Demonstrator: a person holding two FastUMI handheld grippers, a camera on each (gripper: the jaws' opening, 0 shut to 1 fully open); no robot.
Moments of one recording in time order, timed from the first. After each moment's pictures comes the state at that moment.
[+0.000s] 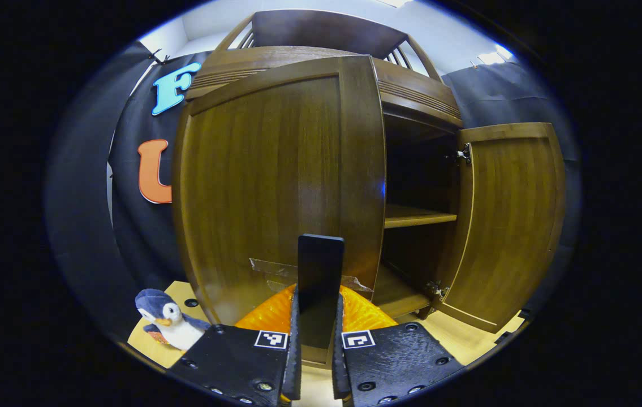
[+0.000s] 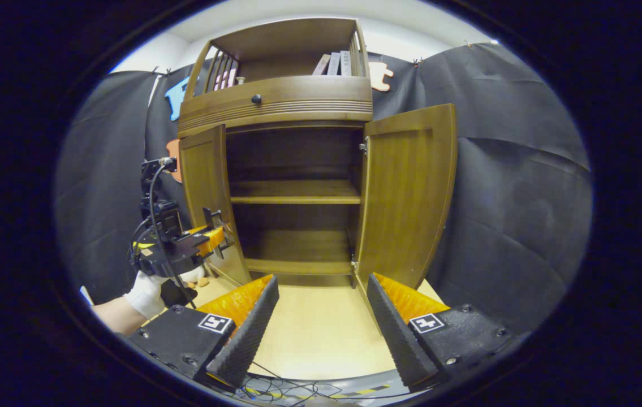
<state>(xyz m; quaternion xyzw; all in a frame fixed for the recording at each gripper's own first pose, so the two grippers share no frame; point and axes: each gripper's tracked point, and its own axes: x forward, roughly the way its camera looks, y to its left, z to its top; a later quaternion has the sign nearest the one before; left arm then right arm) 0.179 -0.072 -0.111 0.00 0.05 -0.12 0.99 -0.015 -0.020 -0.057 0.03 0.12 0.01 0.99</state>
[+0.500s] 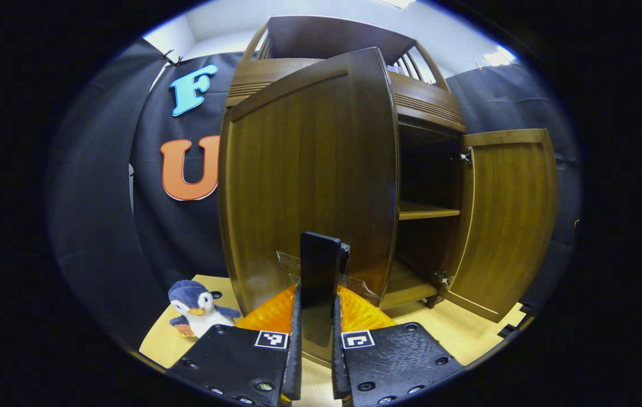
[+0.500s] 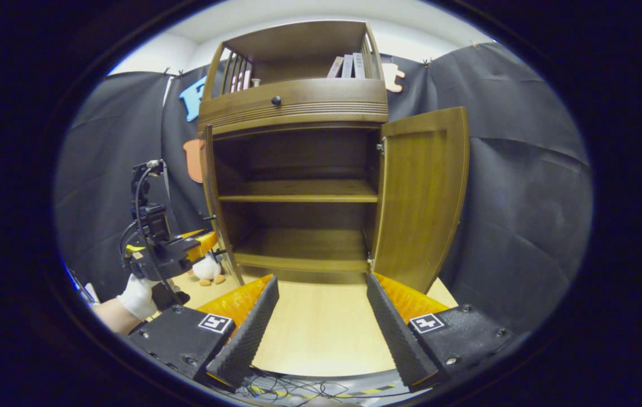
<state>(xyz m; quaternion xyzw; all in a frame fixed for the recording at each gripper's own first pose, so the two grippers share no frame) 0.134 -0.021 -0.112 0.00 0.06 -0.09 0.99 -0.034 0.002 -0.060 0.03 0.12 0.04 0.99</state>
